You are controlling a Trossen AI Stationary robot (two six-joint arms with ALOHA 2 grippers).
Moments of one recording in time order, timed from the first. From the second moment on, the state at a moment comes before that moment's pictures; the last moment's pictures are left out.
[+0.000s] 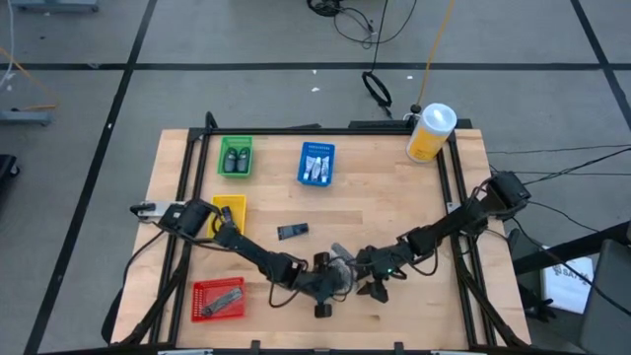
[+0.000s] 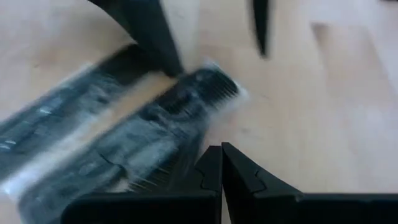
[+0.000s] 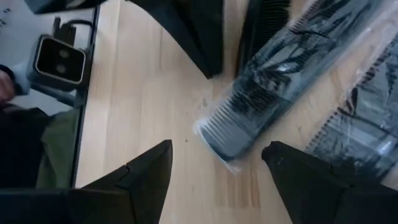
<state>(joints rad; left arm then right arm) -0.42 2.20 1.35 0.10 -0.23 -0.35 0.43 1.69 0.60 0.36 -0.11 0.70</state>
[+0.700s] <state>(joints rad) -0.40 2.24 1.35 0.21 -0.26 -0.35 0.39 1.74 0.60 0.43 -0.10 0.72</state>
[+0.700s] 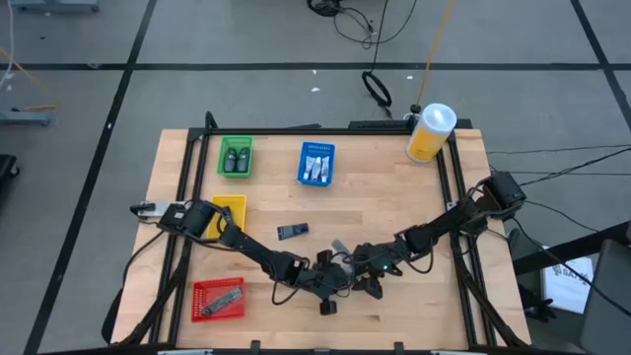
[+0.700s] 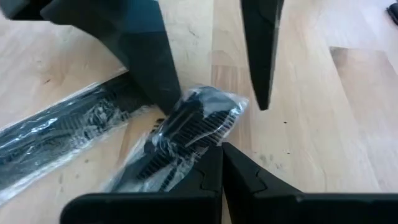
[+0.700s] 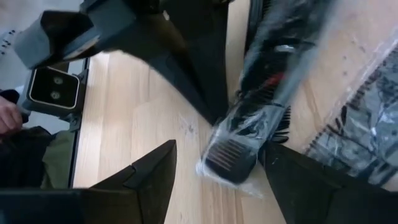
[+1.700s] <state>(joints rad) -0.39 2.27 1.35 0.24 -0.30 -0.39 0.34 1.71 0.60 0.47 -0.29 0.78</state>
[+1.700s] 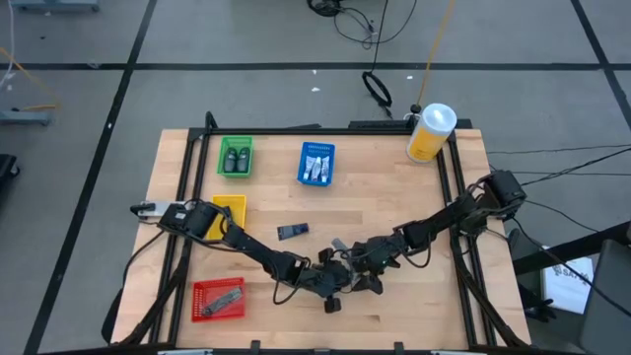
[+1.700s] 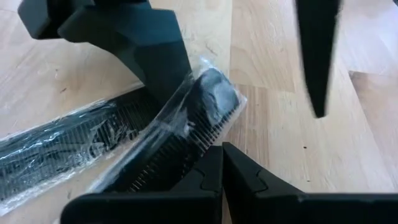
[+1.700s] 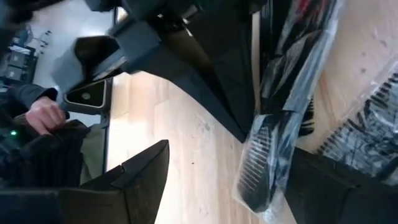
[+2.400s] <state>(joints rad) -0.40 2.21 1.35 0.19 -0.13 -0.35 0.35 1.71 0.59 0.40 -0.22 0.64</state>
